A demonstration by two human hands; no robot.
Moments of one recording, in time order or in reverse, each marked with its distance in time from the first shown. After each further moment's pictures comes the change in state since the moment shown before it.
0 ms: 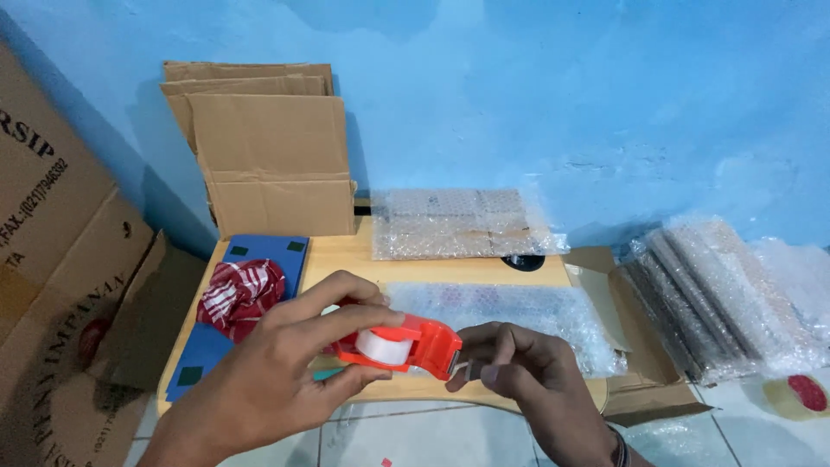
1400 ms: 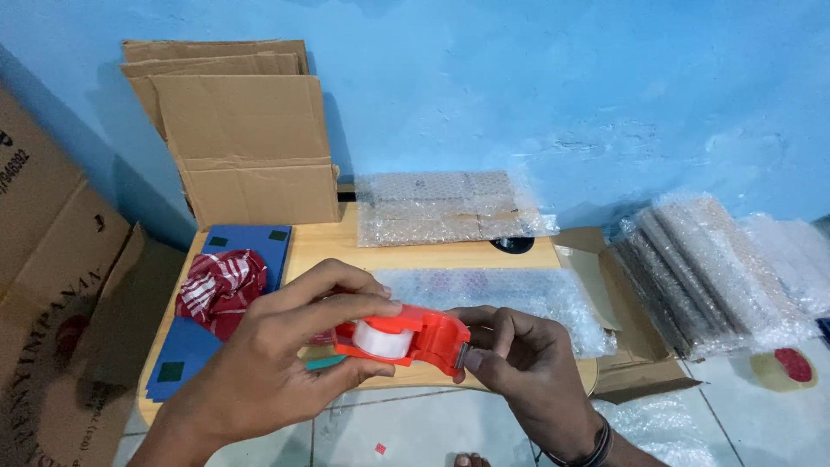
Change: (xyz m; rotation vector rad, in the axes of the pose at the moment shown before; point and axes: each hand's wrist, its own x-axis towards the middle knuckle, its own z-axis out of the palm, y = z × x) left_hand 0.006 -0.001 0.014 -0.104 0.050 0.049; right_hand -0.001 0.010 -0.003 0.124 0.012 -0.138
